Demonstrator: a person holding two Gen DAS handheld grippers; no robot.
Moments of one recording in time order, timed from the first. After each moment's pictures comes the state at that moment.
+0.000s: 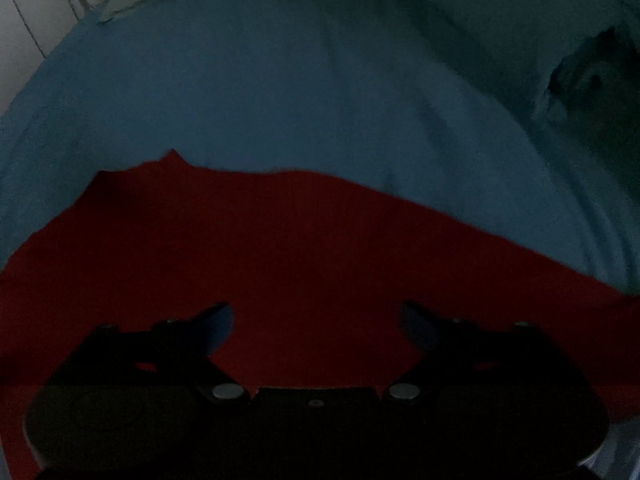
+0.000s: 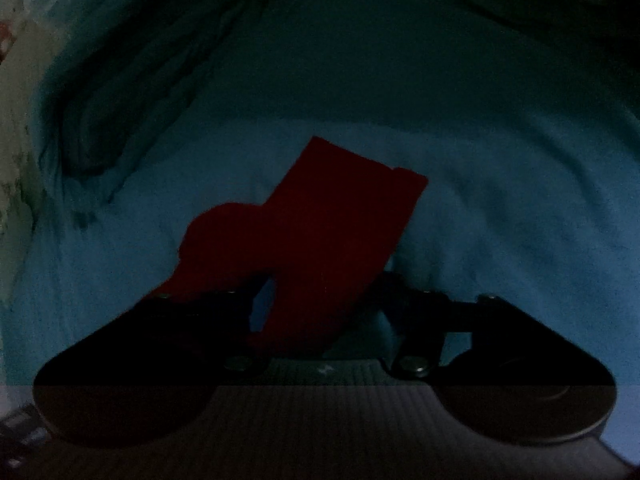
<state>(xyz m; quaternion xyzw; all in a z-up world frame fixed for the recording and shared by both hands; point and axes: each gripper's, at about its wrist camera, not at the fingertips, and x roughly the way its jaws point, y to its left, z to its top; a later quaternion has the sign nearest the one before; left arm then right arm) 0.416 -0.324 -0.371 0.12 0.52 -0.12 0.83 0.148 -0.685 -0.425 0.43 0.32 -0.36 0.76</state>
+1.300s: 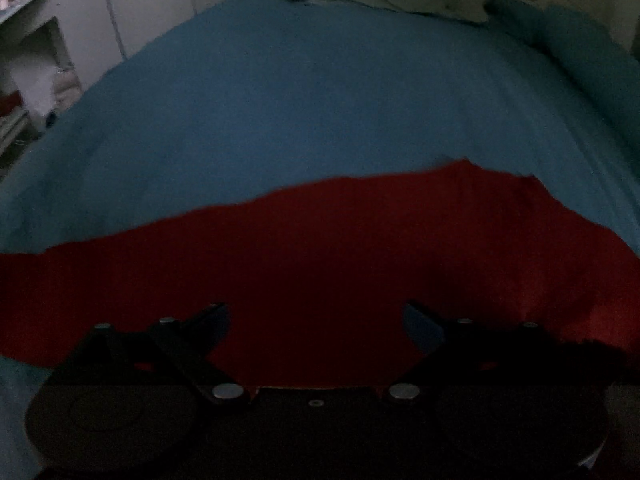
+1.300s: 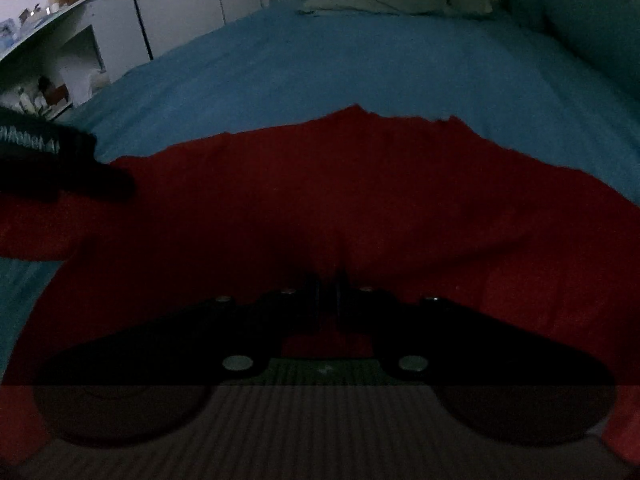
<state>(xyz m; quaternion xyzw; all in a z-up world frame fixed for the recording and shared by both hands) 0.411 0.021 -0.347 0.01 0.48 -0.02 0.88 0.415 -0.191 -0.454 0.02 0.37 0.08 0.93</state>
